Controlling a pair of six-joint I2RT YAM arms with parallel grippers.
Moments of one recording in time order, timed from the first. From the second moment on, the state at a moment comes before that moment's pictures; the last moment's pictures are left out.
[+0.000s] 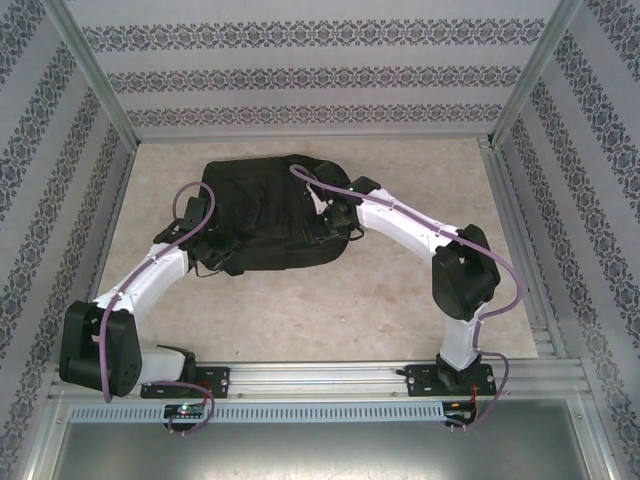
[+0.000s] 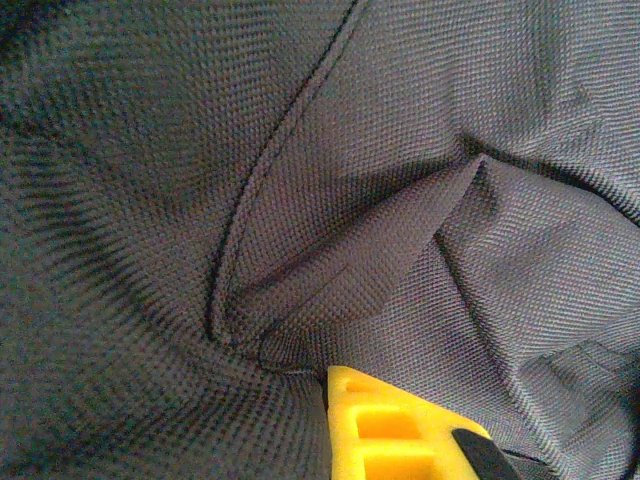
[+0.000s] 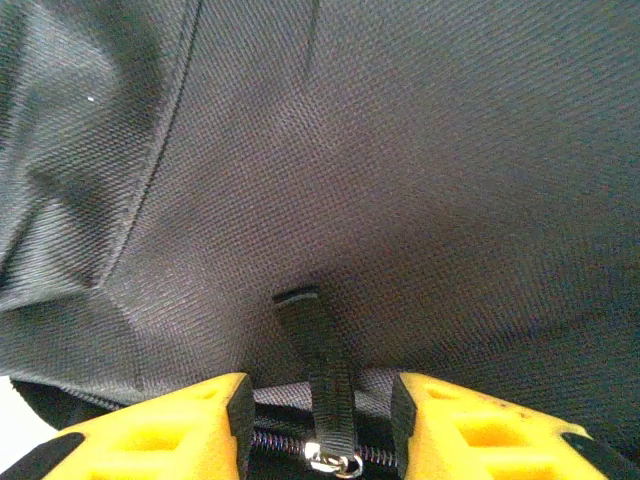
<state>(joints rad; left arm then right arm) -0.17 1.31 0.83 -0.53 0.13 -1.00 0.69 1.89 1.57 -0.86 -0.10 0.36</state>
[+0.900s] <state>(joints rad) -0.19 1.32 0.85 -0.53 0.16 -0.95 0.62 1.53 1.13 -0.48 -0.11 0.35</state>
